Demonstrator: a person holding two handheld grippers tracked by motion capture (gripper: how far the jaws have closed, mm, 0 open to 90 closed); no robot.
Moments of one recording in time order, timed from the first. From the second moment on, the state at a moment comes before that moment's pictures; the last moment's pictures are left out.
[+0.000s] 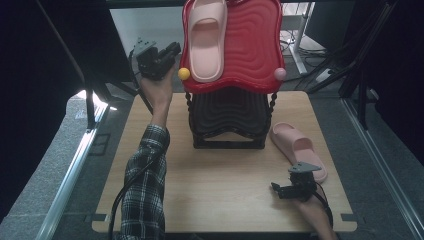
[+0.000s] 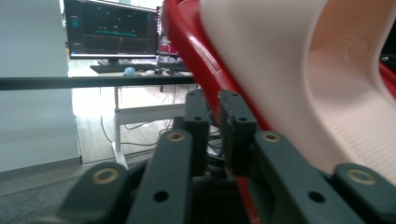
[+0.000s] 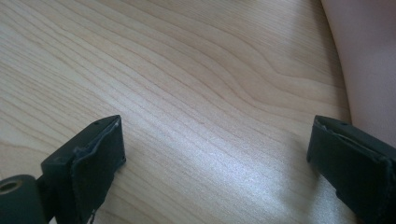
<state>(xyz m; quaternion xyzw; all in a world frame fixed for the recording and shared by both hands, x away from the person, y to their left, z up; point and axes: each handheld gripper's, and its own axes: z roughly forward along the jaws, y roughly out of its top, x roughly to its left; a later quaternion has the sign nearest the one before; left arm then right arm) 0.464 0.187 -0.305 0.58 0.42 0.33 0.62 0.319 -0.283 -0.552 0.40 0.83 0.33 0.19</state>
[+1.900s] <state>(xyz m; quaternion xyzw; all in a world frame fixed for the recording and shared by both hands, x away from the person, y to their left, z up) 0.379 0.217 -0.510 0.69 0.52 0.23 0.44 0.318 -0.284 -0.552 0.40 0.83 0.33 0.19</state>
